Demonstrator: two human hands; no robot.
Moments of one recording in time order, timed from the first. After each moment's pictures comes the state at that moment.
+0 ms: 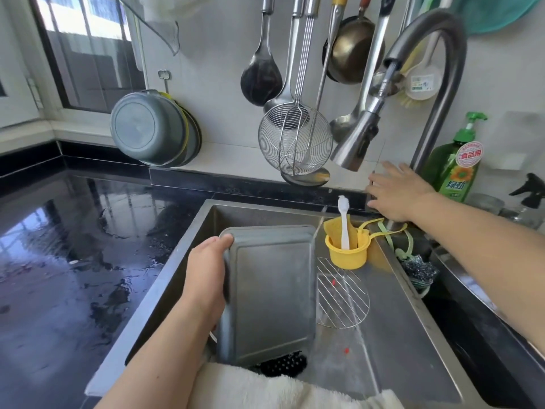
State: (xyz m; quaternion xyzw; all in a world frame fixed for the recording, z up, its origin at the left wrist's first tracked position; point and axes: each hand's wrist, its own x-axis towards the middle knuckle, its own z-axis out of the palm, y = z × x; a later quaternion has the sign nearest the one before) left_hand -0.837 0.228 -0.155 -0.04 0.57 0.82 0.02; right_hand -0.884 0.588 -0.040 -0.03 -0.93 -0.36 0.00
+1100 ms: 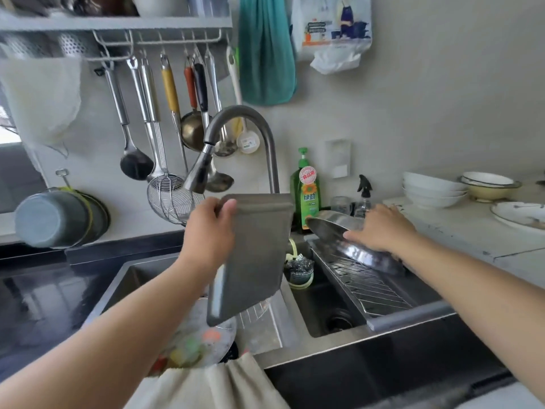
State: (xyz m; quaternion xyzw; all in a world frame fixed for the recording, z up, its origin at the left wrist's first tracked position) left_hand -0.705 0.391 0.018 0.22 0.80 0.52 -0.18; right_hand -0.621 0.699 -0.013 -0.30 -0.95 0.03 0.10
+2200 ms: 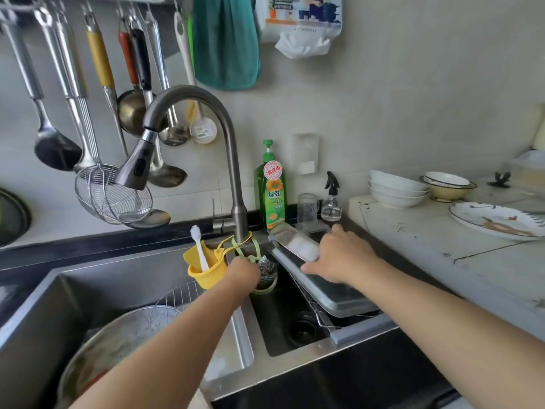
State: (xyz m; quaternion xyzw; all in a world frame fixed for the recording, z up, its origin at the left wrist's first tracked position) left_hand -0.749 0.533 -0.096 0.25 0.92 0.28 0.14; right_hand -0.614 0.679 -0.037 -0.29 -0.96 0.00 0.02
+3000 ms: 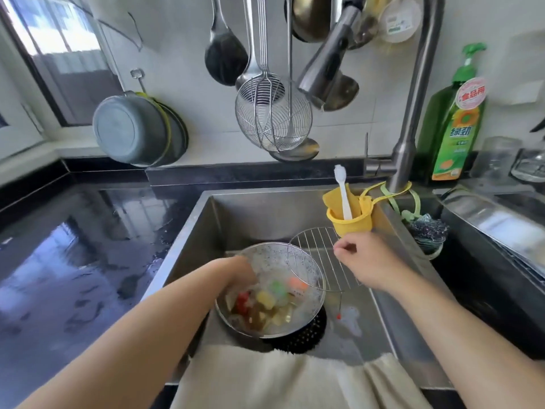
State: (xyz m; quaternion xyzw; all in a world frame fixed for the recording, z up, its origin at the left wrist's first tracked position) left_hand -0.898 0.259 -0.206 0.03 0.96 0.10 0.28; right_hand -0.771 0.498 -0.163 -0.11 -0.94 0.33 0.07
